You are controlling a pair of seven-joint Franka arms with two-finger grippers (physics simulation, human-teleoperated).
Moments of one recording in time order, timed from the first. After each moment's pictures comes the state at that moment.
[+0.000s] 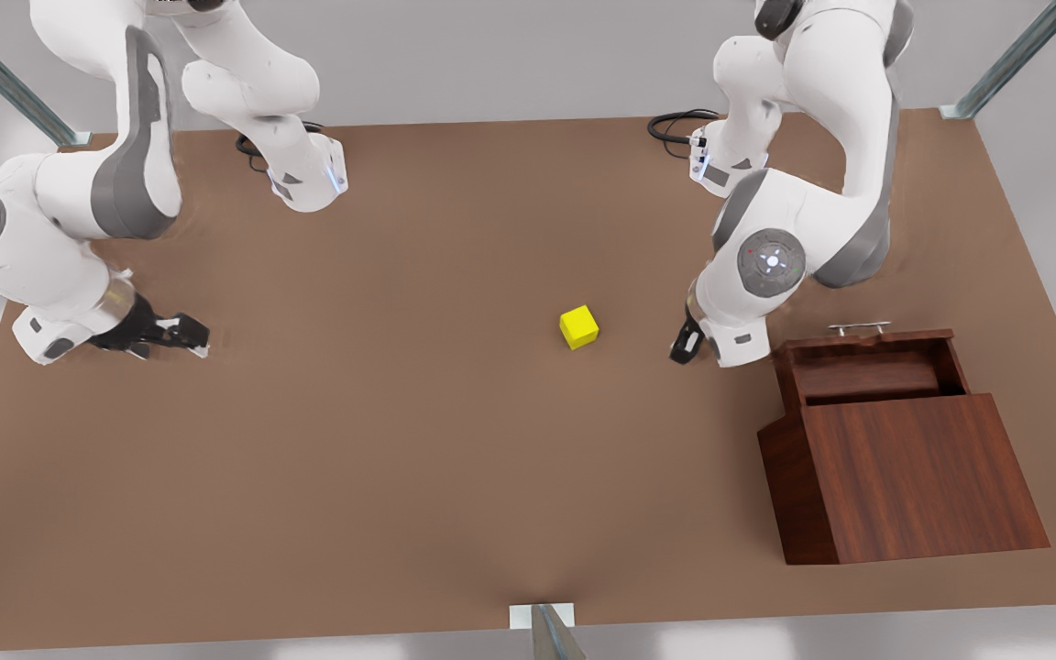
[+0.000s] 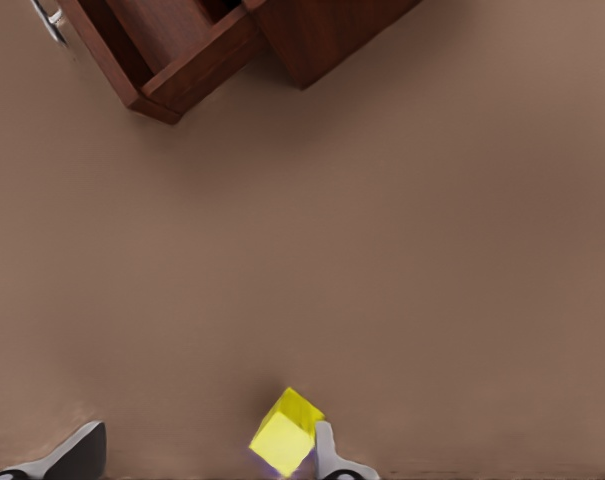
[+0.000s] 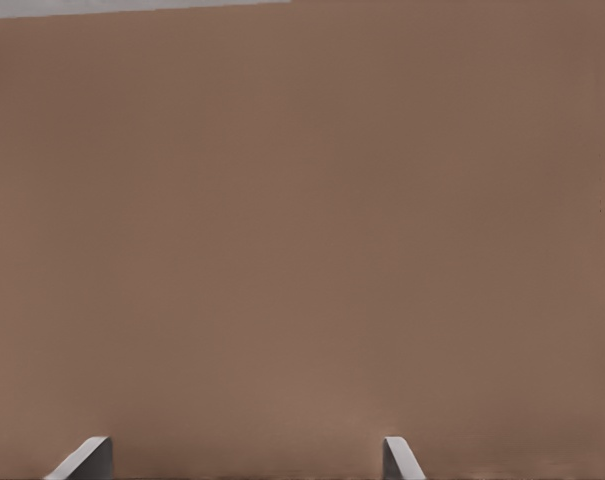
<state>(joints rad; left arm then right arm) -0.33 0.40 -0.20 -1.31 0.00 1.51 -1.63 -0.08 0.07 -0.03 -1.62 0.05 1.70 0.00</state>
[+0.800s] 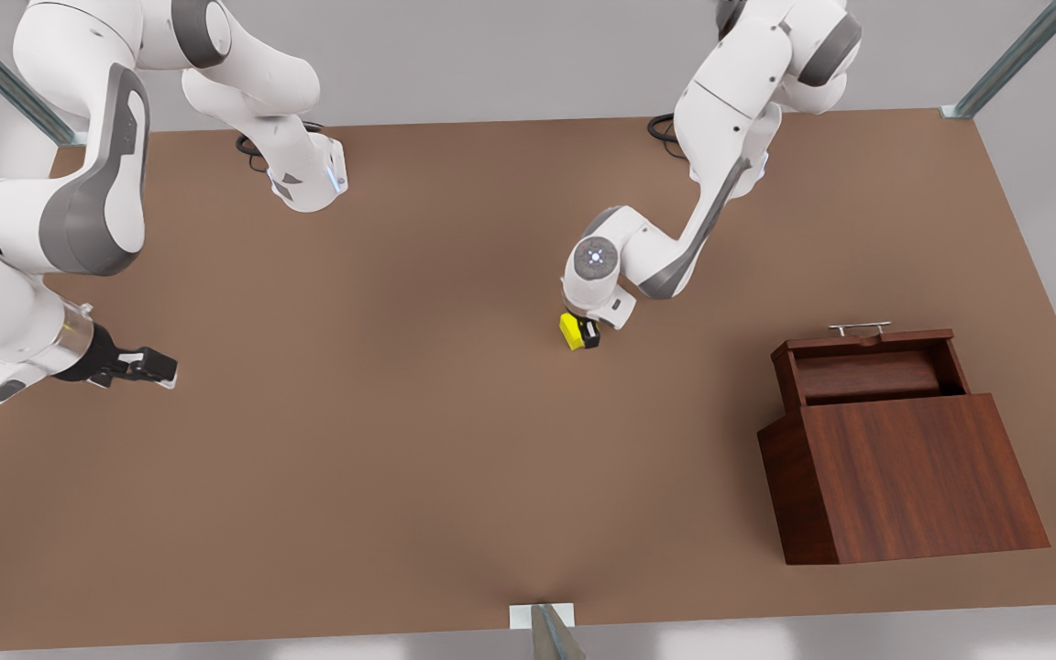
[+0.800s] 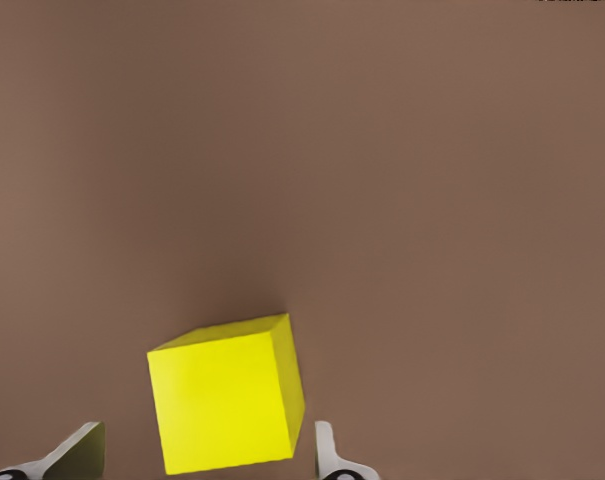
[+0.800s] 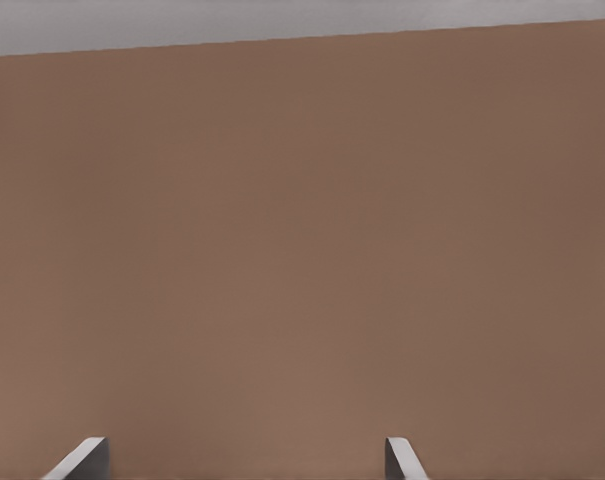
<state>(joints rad) -0.57 0.44 -0.19 -1.97 0.03 2.30 -2.54 -0.01 0.29 -0.03 -1.27 0.01 1.57 0.02</state>
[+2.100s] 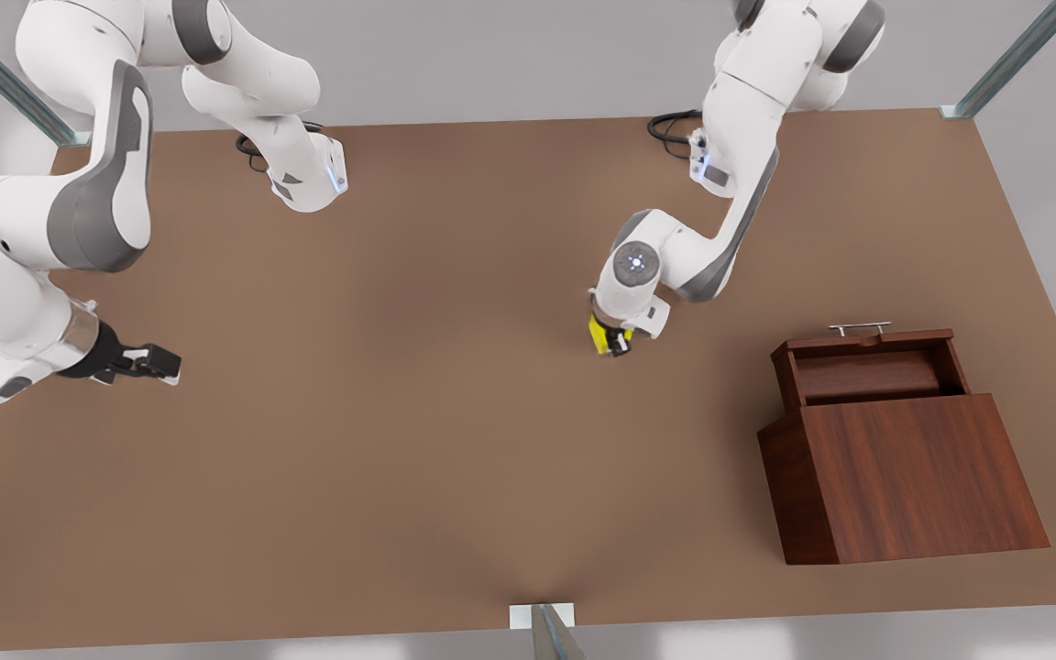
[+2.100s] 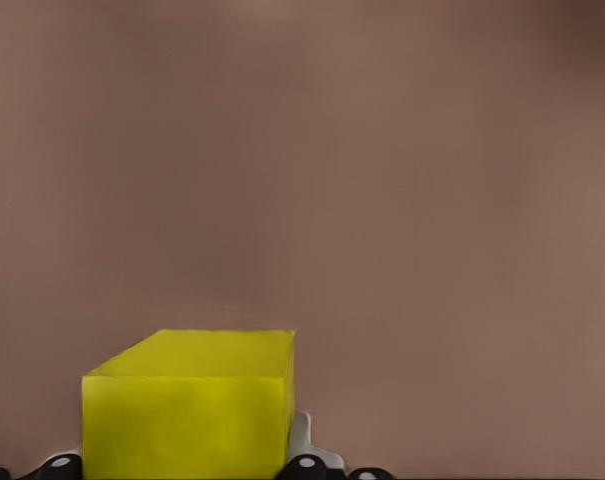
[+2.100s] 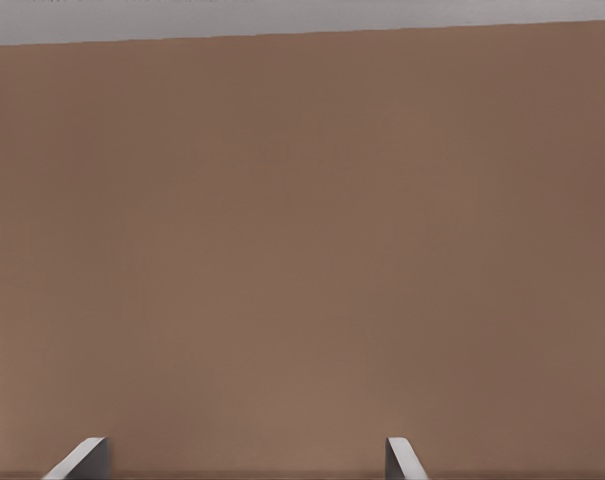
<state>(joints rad) -0.46 0.28 -0.15 -1.98 0.02 2.23 -2.52 -0.01 0.28 -0.02 -1.29 0.01 1.57 0.02</state>
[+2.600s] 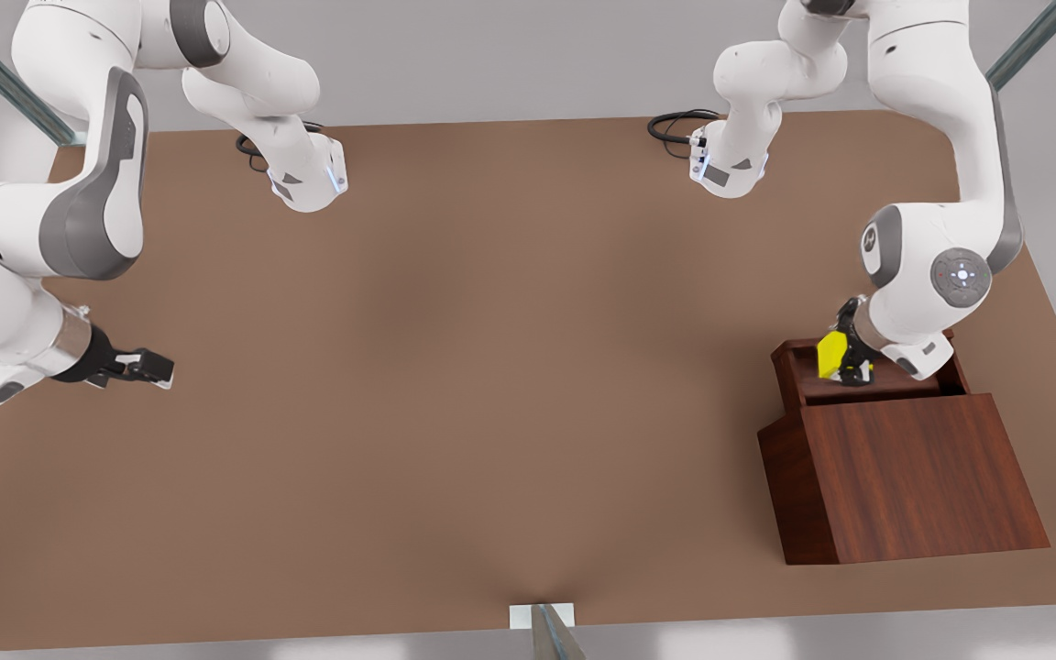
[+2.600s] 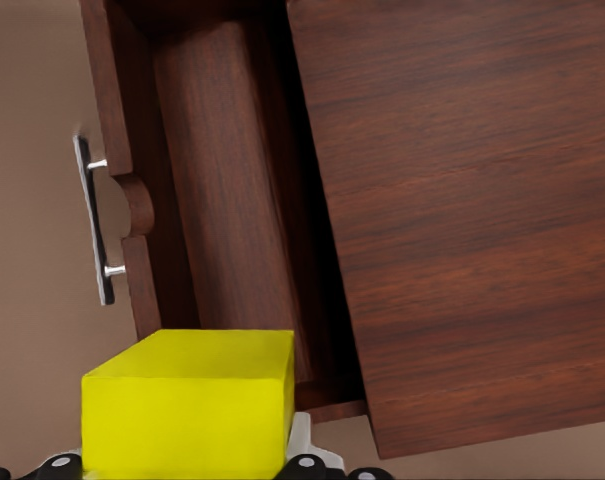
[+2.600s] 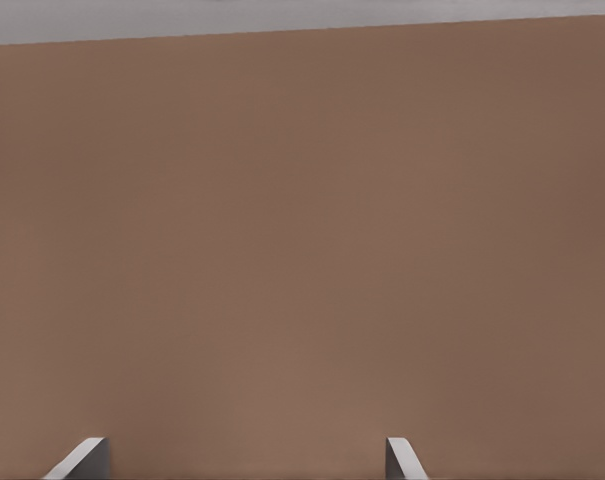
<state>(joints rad) 0.04 0.18 -0.04 -1.86 0.08 1.98 -1.45 -0.02 0.29 -0.03 -1.29 0.00 1.58 0.01</state>
